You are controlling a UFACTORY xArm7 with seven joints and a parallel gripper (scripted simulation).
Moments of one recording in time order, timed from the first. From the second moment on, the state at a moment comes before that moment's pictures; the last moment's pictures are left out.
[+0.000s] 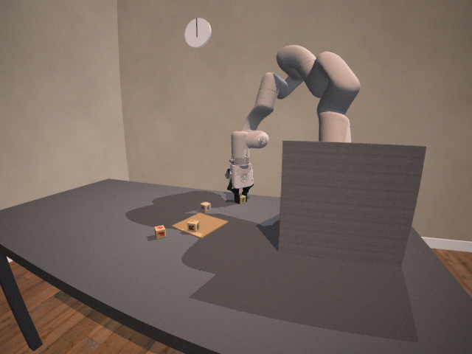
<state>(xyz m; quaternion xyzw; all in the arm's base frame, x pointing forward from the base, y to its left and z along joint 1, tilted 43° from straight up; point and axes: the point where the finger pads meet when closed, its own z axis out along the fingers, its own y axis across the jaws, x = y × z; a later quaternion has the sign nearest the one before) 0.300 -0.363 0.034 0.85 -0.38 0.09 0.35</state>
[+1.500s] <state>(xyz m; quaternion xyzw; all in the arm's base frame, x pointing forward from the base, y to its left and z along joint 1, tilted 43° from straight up) 0.310 -0.297 0.106 0.85 -0.38 0.09 0.35</state>
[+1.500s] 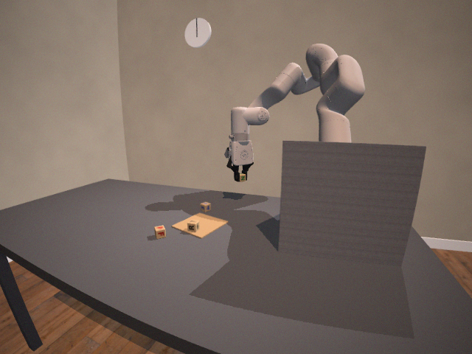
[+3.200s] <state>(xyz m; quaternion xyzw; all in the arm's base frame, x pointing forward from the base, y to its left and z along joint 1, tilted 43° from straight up) 0.406 -0.117 -0.065 0.61 -0.70 0.23 0.28</state>
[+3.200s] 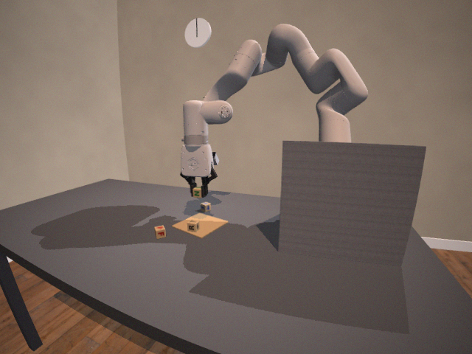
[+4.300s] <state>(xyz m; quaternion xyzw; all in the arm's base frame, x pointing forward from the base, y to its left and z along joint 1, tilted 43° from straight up) 0.397 -0.167 -0.120 0.61 -0.70 0.23 0.28</state>
